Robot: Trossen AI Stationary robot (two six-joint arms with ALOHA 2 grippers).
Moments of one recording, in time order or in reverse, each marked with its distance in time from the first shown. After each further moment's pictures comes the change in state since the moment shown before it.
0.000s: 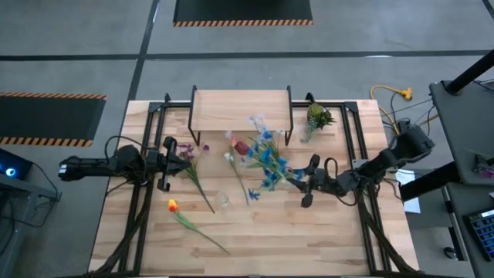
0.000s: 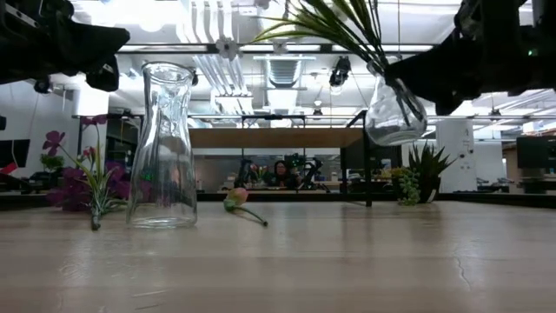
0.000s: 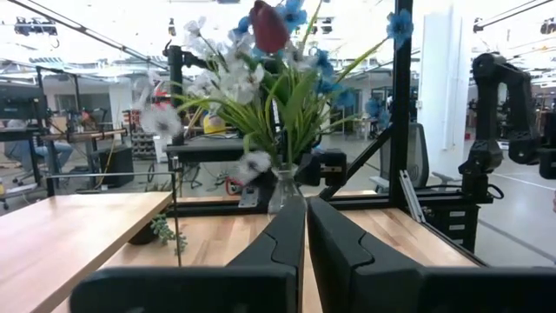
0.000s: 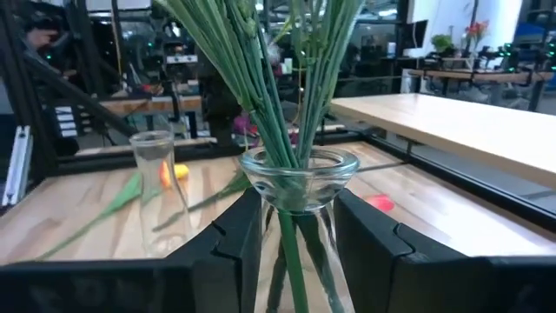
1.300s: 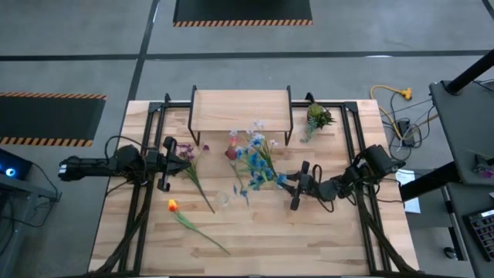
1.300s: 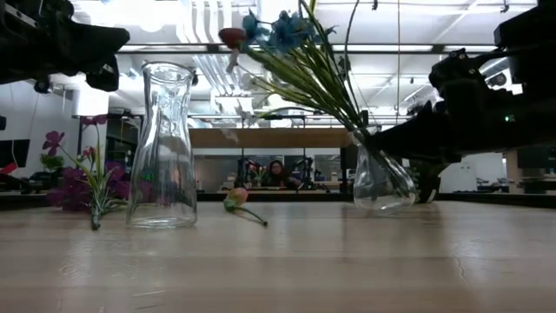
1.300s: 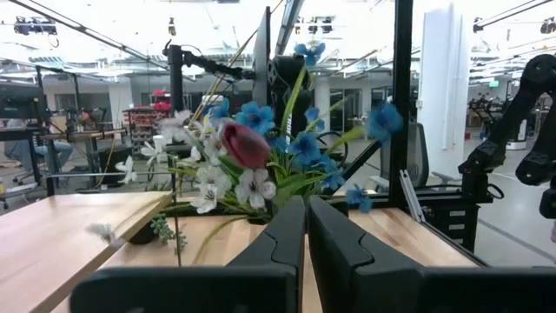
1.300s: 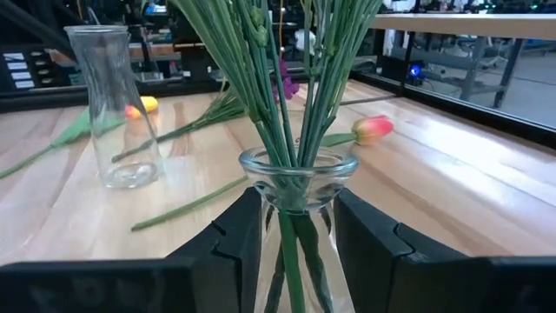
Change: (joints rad) left arm 0.000 0.000 0.000 -0.001 0.000 0.000; right arm -0.032 0.478 0.071 0.188 0.020 0.125
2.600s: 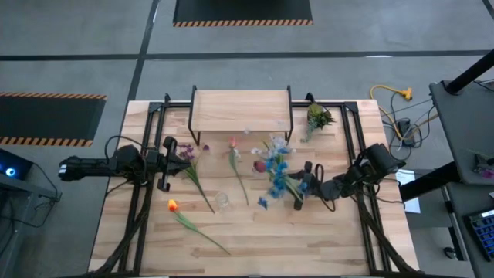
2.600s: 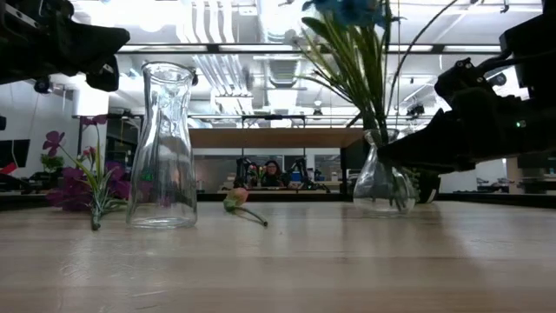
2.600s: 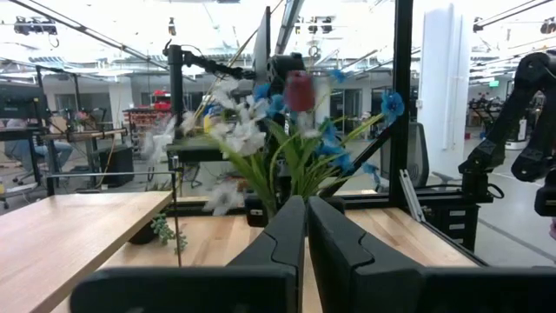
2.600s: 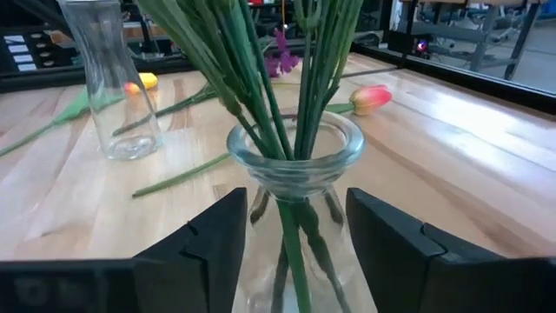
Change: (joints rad) left arm 0.000 0.000 0.000 0.000 0.000 0.000; right arm 0.002 -0.045 -0.050 -0.046 -0.010 0.067
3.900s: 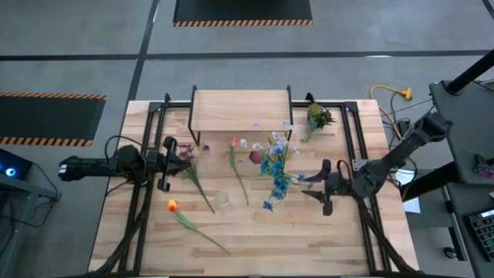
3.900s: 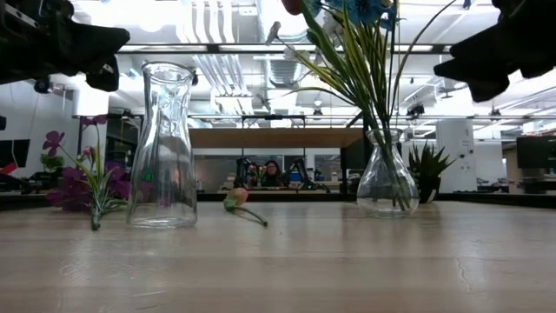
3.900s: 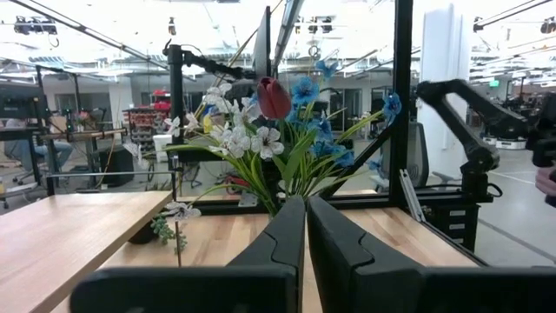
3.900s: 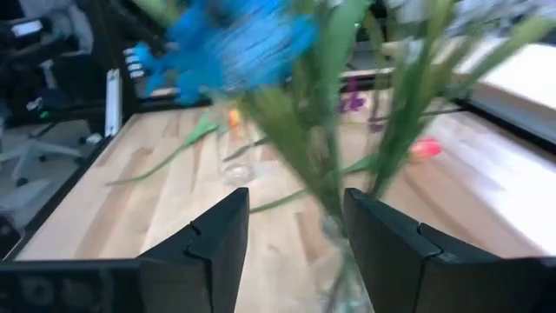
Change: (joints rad) left arm 0.000 0.000 0.000 0.000 0.000 0.000; right arm 0.241 -1.067 0.007 -1.081 0.007 0.040
